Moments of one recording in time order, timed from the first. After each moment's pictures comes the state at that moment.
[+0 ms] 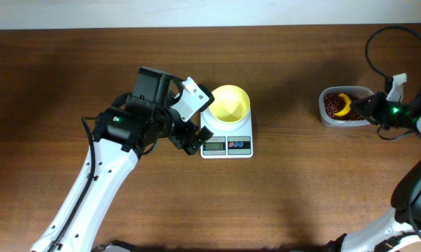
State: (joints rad) left arm -0.34 1.39 1.32 -0.91 0.35 0.40; right arm -0.54 1.93 1.33 -0.65 -0.80 -0.02
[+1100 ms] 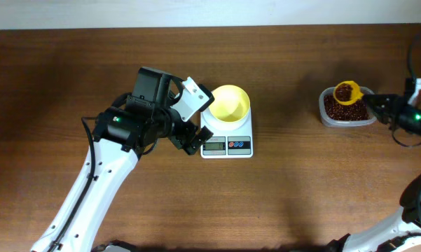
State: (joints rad) left arm -0.34 1.39 1.32 -0.91 0.35 0.40; right arm -0.66 1.95 1.33 -0.65 -1.23 0.00
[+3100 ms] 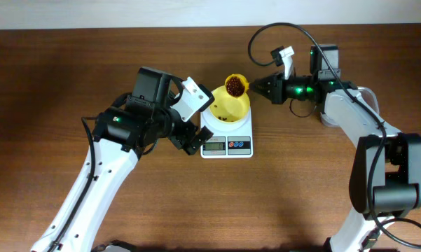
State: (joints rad) left arm -0.34 1.39 1.32 -0.91 0.35 0.40; right arm 0.07 1.95 1.32 -0.21 -1.06 -0.07
